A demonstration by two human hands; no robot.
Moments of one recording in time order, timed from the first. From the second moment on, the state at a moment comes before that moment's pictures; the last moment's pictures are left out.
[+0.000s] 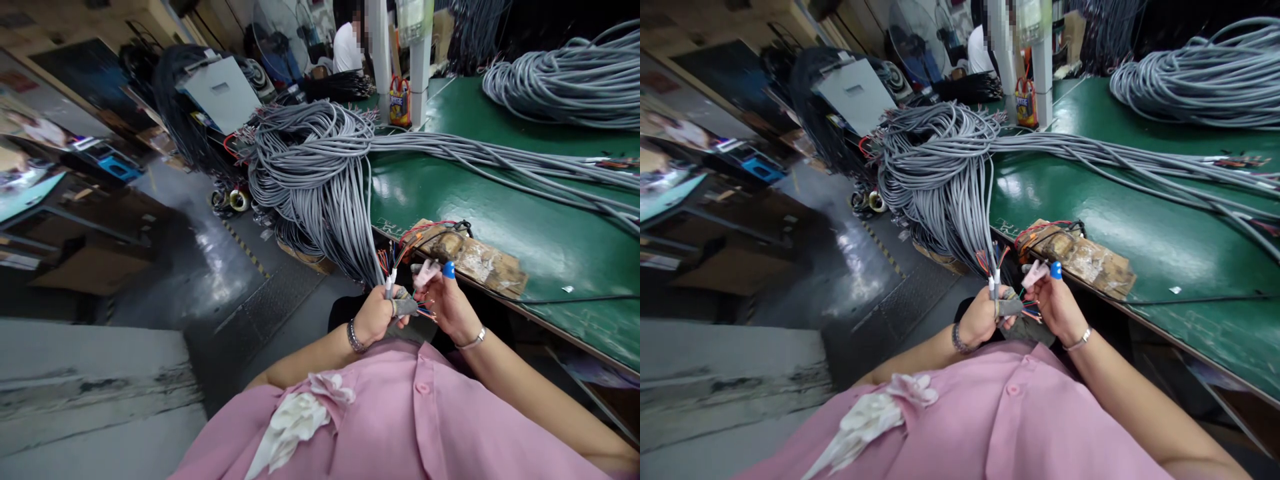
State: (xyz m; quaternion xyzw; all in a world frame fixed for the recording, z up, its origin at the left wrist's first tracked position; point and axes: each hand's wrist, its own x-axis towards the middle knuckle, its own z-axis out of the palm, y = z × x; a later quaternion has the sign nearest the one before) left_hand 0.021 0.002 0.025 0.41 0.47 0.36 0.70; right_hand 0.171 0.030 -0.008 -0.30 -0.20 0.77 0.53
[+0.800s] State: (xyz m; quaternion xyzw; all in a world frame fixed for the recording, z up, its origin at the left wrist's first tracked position) left_hand 0.031 0.000 0.019 0.36 0.50 0.44 0.65; right_hand 0.165 0.039 -0.012 -0.32 -0.18 0.75 0.55
